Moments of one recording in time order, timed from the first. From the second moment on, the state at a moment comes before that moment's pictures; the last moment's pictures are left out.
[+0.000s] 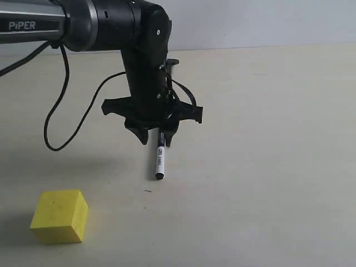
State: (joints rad) left arm -0.72 2.15 -1.65 -0.02 1.11 -0.51; right arm -0.01 0.01 0.00 0.04 0.22 0.27
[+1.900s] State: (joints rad) left arm -0.72 2.25 -1.65 -0.02 1.01 -0.55; right arm -0.01 0.01 0.00 0.04 0.22 0.27
